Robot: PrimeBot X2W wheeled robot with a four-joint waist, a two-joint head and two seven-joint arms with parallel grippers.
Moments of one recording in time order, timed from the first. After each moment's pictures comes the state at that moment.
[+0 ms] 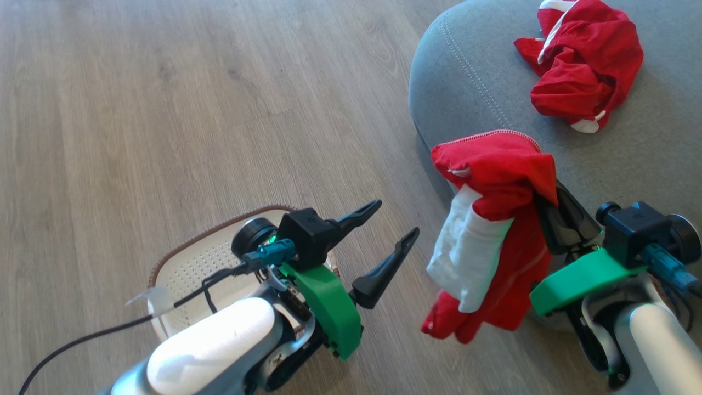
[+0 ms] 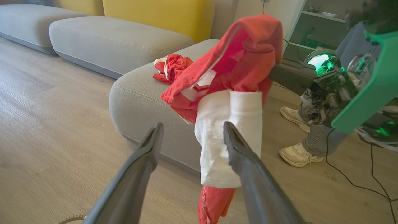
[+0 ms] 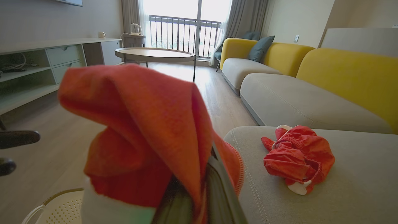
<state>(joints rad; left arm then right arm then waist) -0.56 0.37 -1.07 -0.04 -0.78 0.11 -0.07 -0.14 -0.29 0.26 -0.15 0.27 0.12 -0.04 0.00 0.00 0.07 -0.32</state>
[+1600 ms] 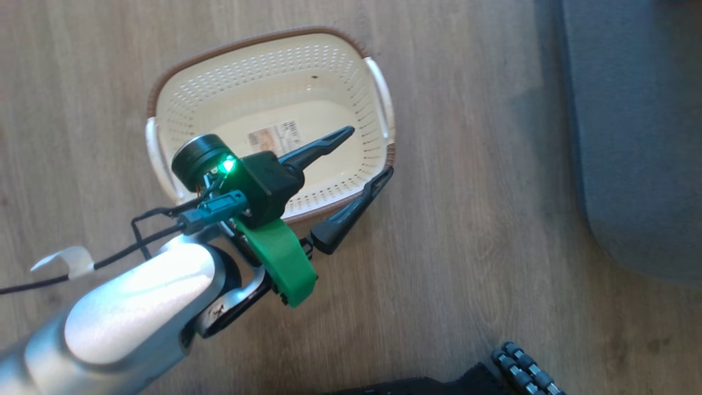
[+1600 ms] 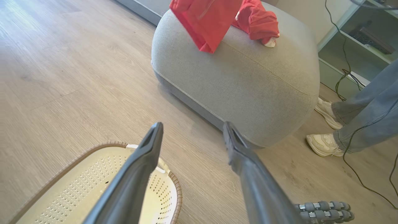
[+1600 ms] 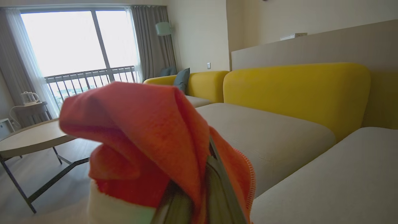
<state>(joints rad) -0.74 0.55 -1.04 -0.20 -0.71 0.05 -0.02 -1.31 -0.19 -0.48 0.20 0.08 0.12 0.22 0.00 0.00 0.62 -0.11</state>
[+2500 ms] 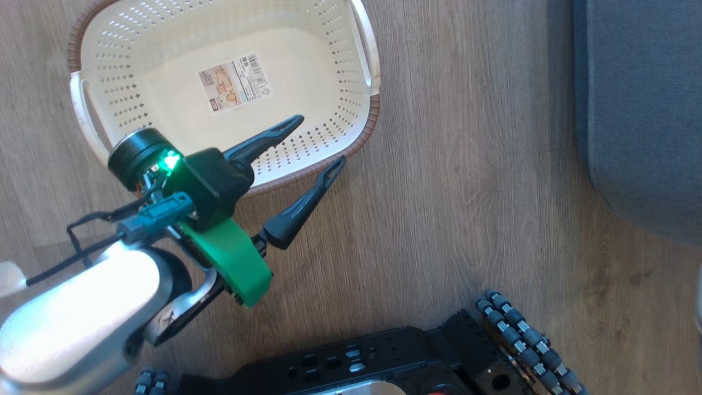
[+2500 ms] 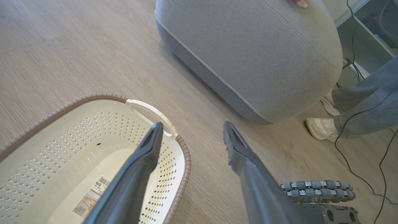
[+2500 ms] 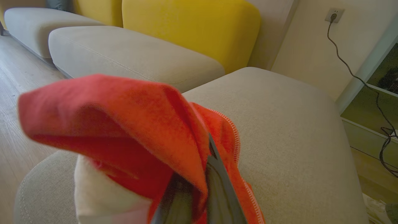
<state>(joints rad) -0.73 0.70 -1.01 -0.32 -0.71 0.11 0.02 -1.15 -0.14 -0.87 0.16 -0.18 0.12 0.24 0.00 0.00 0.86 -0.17</state>
